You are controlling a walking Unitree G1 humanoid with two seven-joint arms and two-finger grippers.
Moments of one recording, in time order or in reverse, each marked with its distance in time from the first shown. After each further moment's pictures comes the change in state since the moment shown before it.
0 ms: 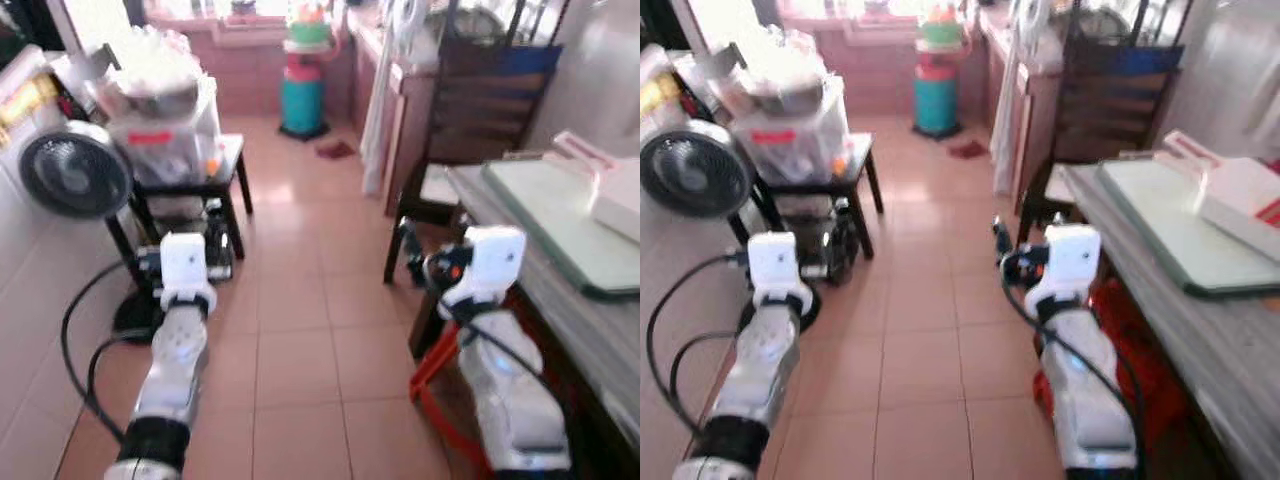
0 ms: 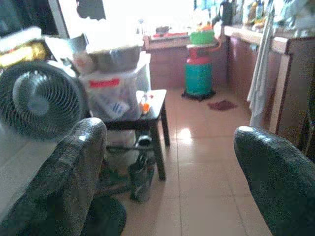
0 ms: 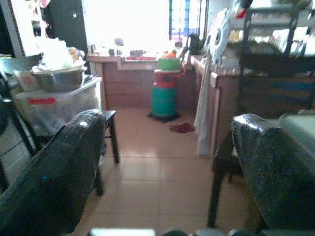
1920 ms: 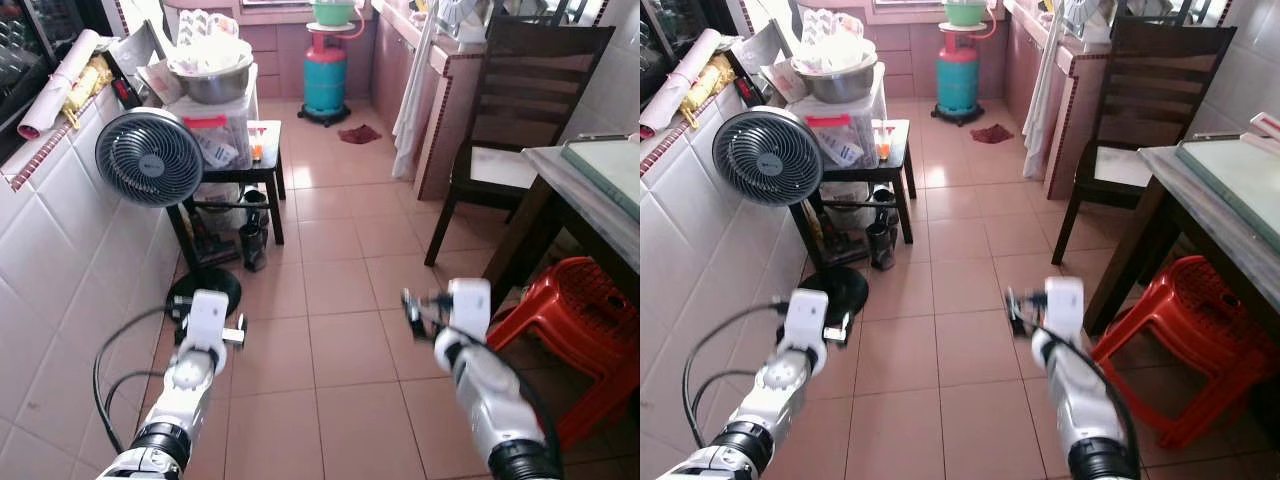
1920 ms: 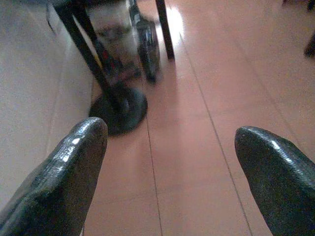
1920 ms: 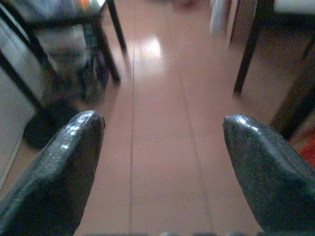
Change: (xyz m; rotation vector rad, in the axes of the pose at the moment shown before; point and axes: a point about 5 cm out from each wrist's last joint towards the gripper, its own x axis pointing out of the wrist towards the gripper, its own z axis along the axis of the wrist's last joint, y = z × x) left arm -0.027 -0.009 -0.098 0.101 0.464 -0.194; right arm -0.021 -0.049 -0.131 0.099 0.509 -0.123
